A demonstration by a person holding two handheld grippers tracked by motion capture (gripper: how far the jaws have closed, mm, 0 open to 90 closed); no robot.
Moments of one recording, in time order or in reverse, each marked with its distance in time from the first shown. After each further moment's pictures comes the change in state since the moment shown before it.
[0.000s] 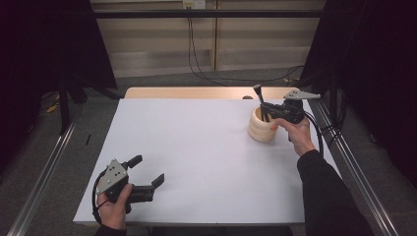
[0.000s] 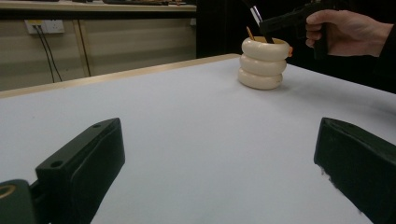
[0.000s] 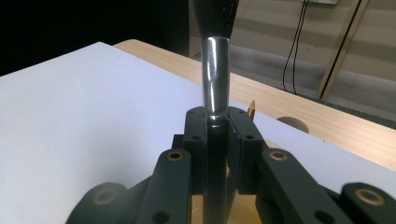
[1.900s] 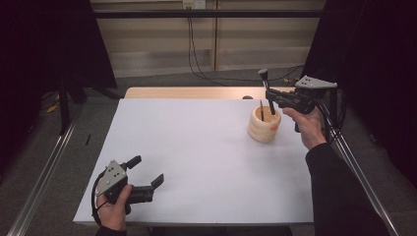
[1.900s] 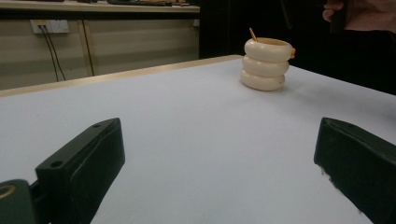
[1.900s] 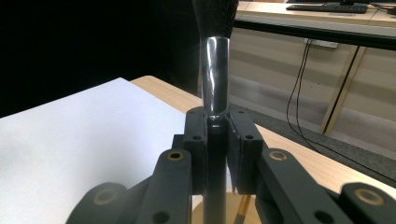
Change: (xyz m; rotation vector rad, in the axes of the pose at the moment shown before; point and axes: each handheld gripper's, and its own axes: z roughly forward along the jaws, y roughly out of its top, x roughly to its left) left arm 0.000 0.000 -0.001 -0.001 0.006 -0.003; right arm 0.008 0.047 -0.034 -0.112 0.043 -0.049
